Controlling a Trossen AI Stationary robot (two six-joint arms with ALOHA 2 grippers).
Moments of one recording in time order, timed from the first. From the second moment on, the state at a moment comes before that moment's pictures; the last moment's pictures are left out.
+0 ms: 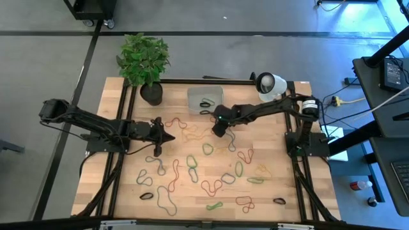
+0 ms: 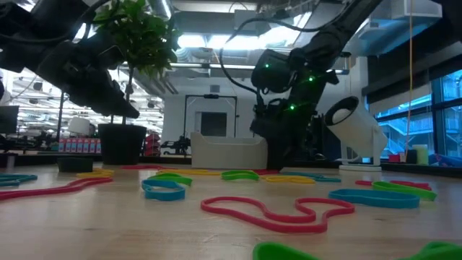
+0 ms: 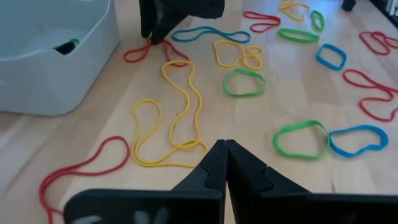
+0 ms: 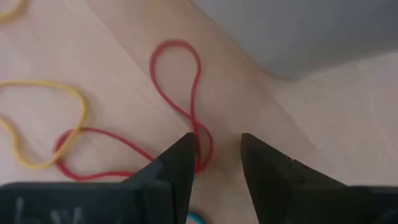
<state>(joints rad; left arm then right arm) -0.10 0.90 0.19 0.23 -0.18 -0.20 -0.21 1.89 1.04 -0.29 0.22 0.44</state>
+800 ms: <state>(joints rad) -0.10 0.90 0.19 0.23 -0.16 -0.18 -0.17 1.54 1.04 -0.49 0.22 0.44</state>
